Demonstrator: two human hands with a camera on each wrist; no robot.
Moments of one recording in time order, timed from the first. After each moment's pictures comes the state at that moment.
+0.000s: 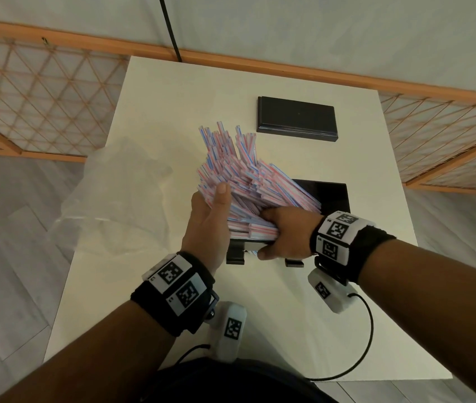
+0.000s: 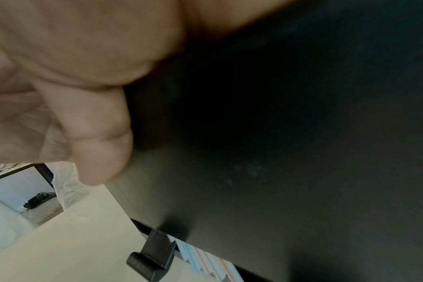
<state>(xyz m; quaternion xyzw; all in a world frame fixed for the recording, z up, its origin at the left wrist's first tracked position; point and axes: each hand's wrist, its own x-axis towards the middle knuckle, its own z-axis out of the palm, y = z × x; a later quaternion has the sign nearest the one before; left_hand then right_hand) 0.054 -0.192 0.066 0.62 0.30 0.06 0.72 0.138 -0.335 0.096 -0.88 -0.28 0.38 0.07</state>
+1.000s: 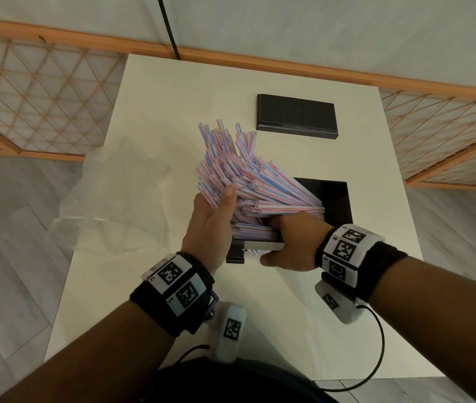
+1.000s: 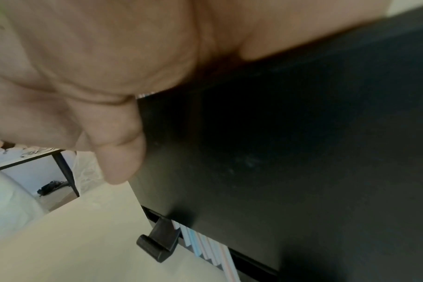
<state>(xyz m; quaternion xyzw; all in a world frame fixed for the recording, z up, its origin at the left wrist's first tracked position) 0.056 -0.192 0.053 0.59 0.26 0.06 0.76 0.125 -0.348 0.089 -0.90 -0.28 0.34 0.05</state>
